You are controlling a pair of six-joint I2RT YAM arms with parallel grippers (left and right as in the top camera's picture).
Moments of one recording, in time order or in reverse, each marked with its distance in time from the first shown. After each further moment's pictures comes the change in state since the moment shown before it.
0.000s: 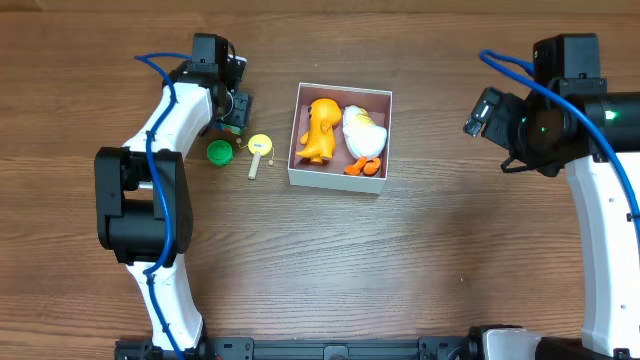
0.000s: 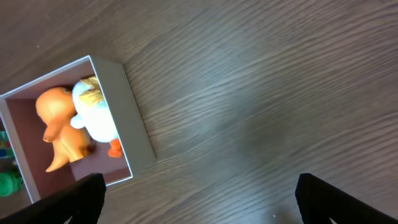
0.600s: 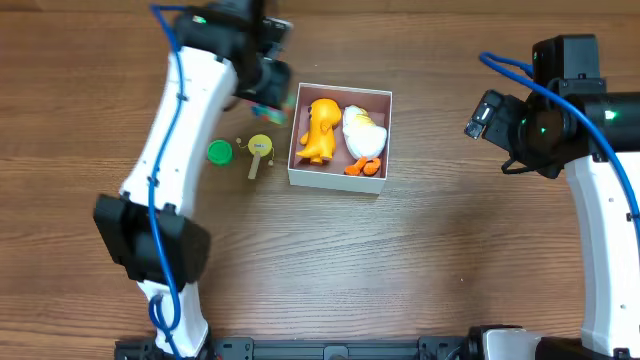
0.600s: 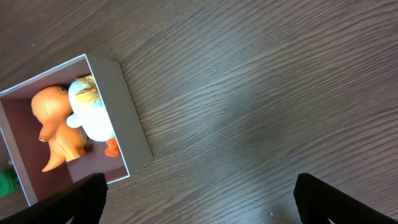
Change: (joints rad) left arm -0.214 -0.111 0.540 -0.711 0.132 -0.121; right arm 0.000 0.000 0.000 -0.008 0.007 0.000
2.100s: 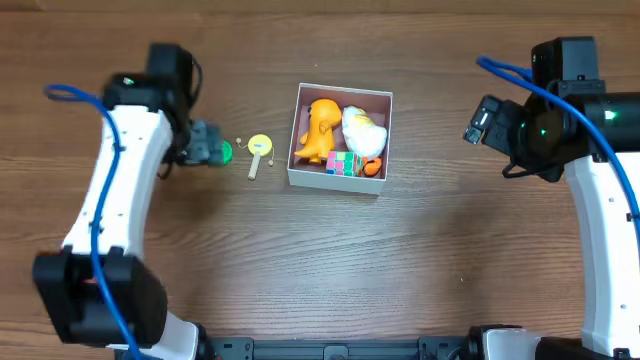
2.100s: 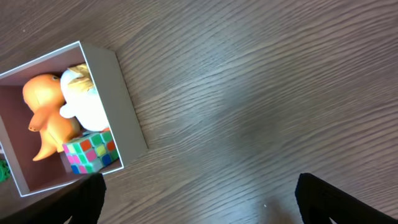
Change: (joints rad) left arm 0.254 -0.311 -0.639 0.100 -0.299 -0.204; right arm 0.000 0.000 -0.001 -0.031 -0.008 -0.025
